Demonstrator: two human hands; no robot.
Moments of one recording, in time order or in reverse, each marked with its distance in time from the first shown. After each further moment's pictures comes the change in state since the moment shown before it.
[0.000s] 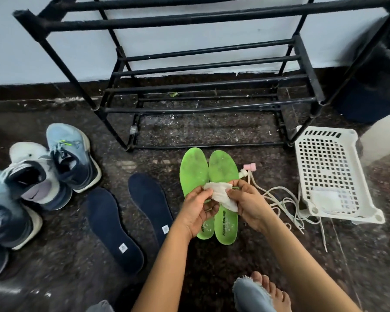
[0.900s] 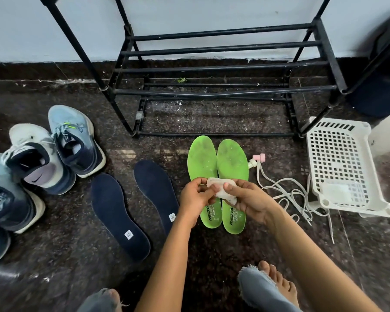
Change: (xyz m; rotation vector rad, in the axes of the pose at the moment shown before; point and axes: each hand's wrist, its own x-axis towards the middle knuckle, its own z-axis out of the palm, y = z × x) left_hand 0.012 -0.013 -0.041 0.426 0.114 0.248; right_hand 0.008 0.021 0.008 0.032 -0.046 0.182
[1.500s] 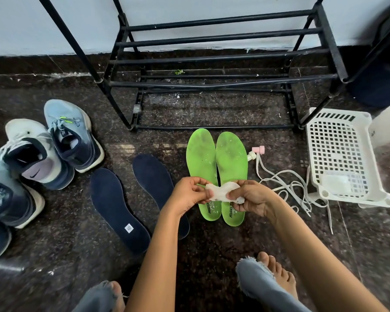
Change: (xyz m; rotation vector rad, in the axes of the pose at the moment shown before) left_hand 0.005 -0.001 -0.027 0.164 -0.204 -0.072; right_hand 0.008 0.003 -0.011 -0.168 0.105 0.224
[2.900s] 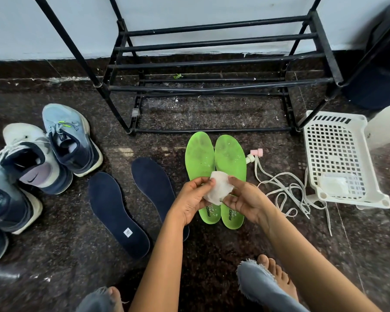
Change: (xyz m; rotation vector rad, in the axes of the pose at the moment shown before) left_hand -0.001 0.006 0.019 -0.416 0.005 -0.097; right_hand -0.002 0.009 0.016 0.356 0.100 -0.124
